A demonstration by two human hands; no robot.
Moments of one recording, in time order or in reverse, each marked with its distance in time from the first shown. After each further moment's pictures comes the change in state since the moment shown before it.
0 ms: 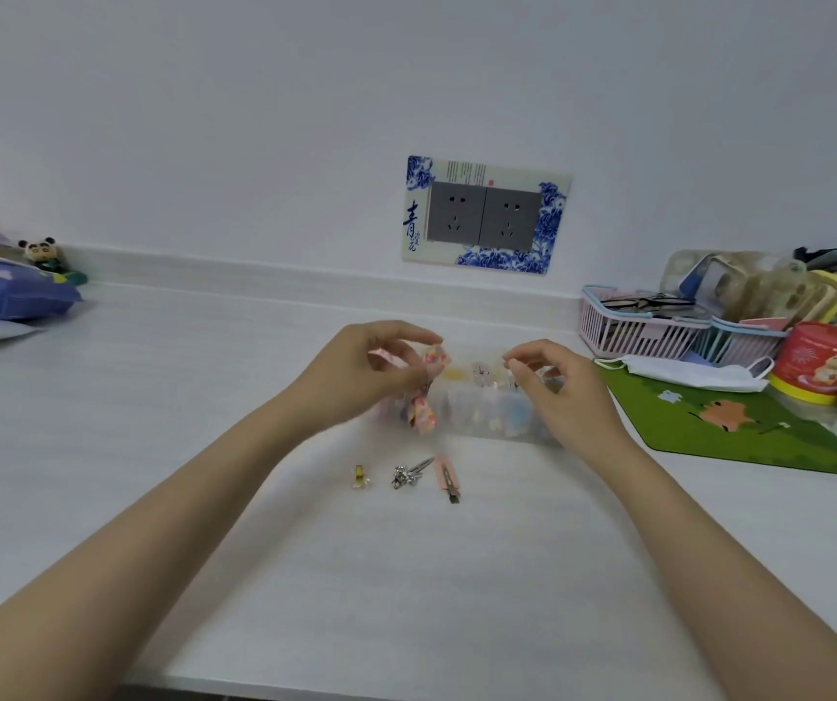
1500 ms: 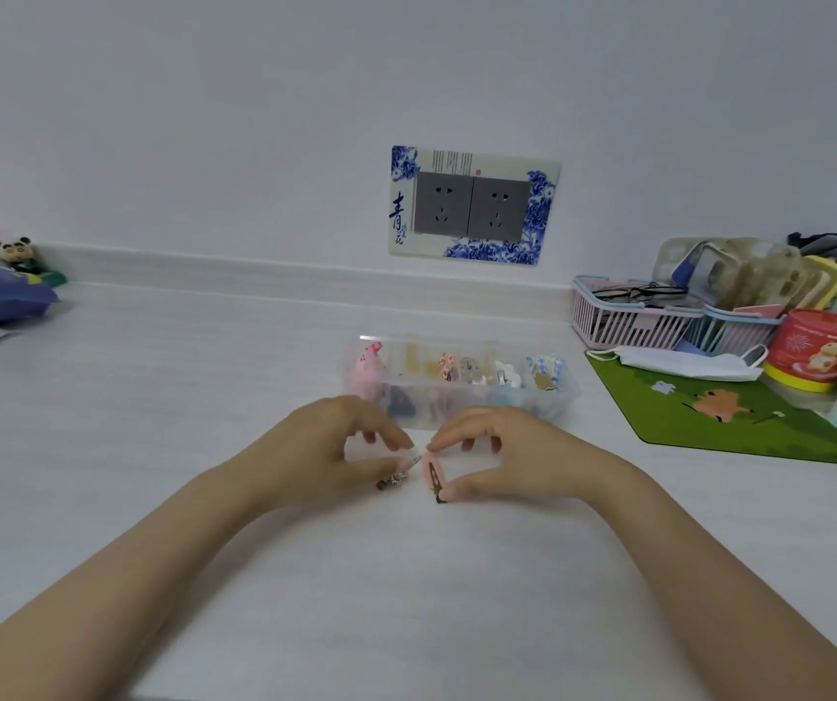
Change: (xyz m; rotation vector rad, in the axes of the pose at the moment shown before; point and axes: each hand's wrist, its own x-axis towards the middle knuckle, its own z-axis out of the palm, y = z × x) left_hand -0.033 -0.043 0.003 0.544 -0.242 0.096; right_hand -0.027 -0.010 0.014 -0.207 -0.710 0.011
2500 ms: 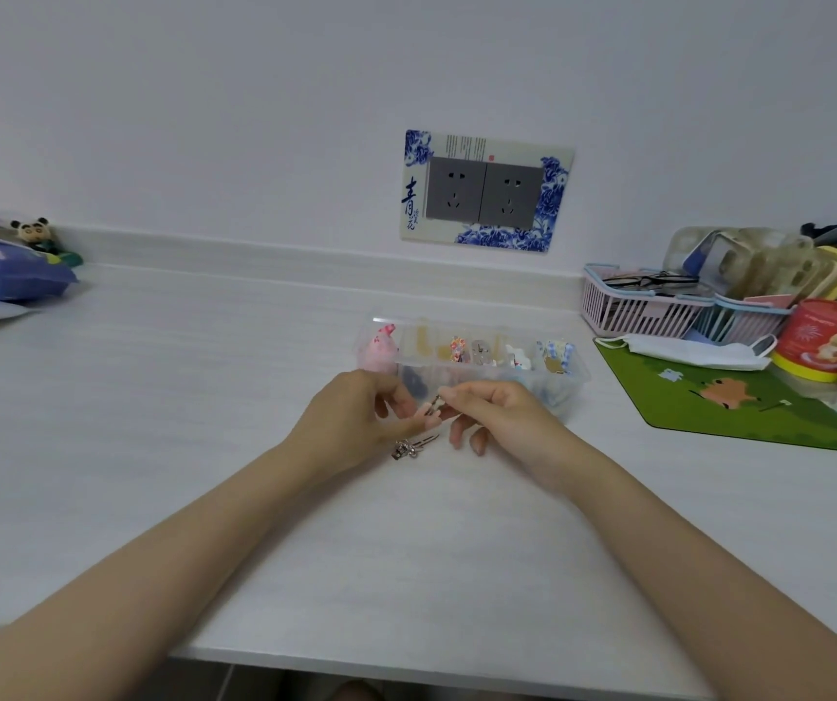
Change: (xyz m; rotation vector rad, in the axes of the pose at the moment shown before) left_hand 0.014 0.003 0.021 -0.170 0.235 -0.186; right_hand 0.015 -0.014 0.022 0.706 0.238 0.114
